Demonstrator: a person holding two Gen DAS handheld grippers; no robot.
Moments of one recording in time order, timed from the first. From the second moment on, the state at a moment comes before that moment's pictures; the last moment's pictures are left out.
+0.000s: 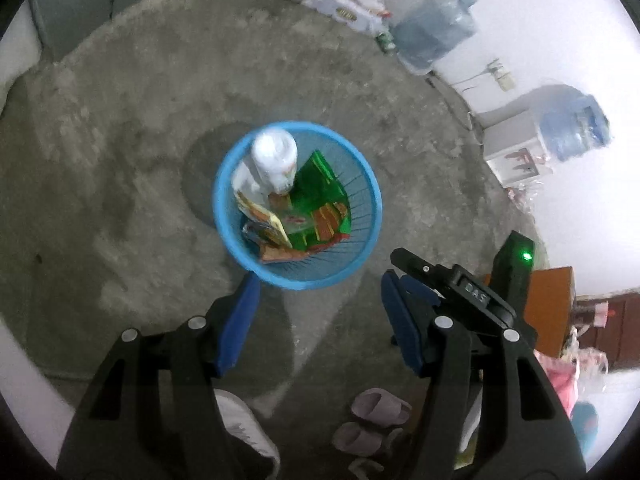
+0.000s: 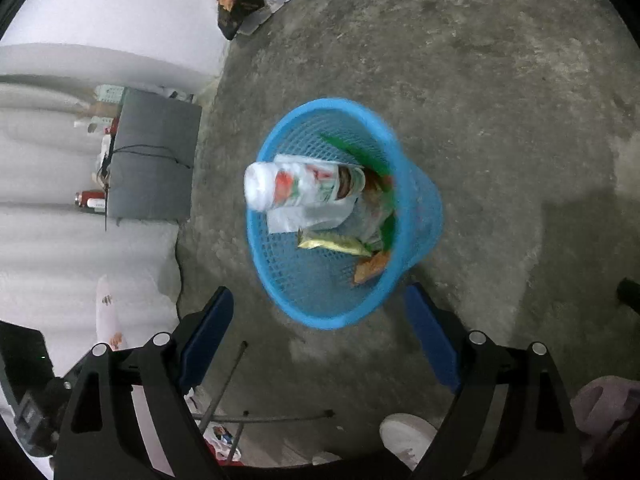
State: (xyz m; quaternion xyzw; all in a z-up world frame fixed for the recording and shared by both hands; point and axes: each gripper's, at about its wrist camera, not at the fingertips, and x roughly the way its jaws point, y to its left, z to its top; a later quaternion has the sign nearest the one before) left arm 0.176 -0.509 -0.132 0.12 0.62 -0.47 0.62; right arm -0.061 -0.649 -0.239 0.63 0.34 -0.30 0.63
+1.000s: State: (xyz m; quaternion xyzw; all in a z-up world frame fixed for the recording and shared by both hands) left arm 0.208 0.020 -0.017 -0.21 0.44 -0.22 0.85; right arm 0.148 -0.418 0.024 0.33 0.43 -0.02 0.84
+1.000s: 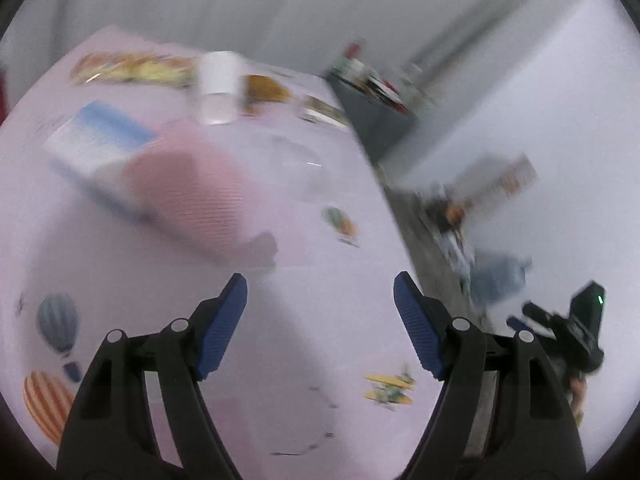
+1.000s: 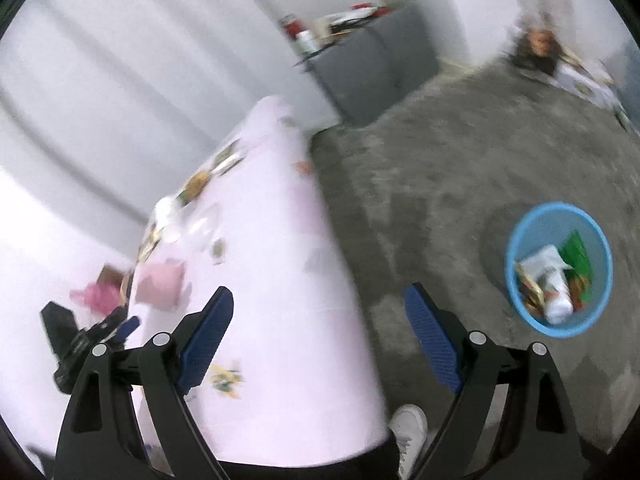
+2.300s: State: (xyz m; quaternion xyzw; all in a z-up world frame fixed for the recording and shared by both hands) left arm 0.269 0.058 -0.091 -0.37 0.39 -0.10 0.84; right arm 0.368 -0.209 -0.009 0.02 0.48 -0.03 0.88
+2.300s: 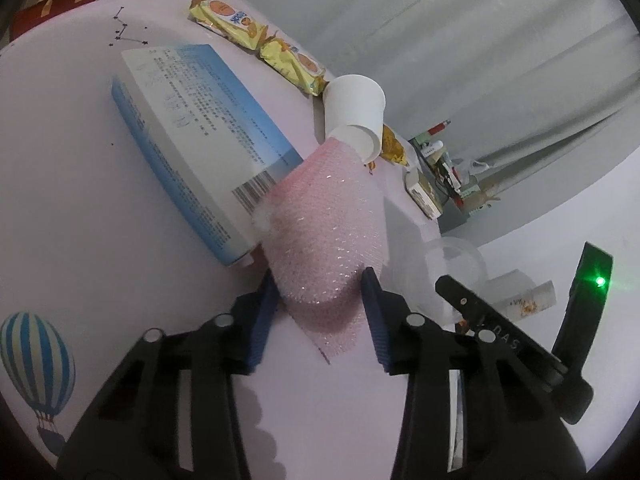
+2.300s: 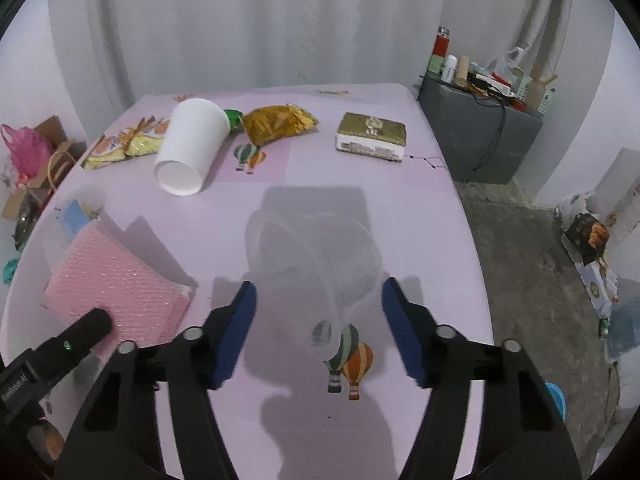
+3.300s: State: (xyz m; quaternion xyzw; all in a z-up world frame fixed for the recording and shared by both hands) left arm 0.235 0.040 -0.027 -0.25 0.34 -0.12 0.90; right arm 0.327 -0.241 0.018 0.10 0.46 -0.04 0.88
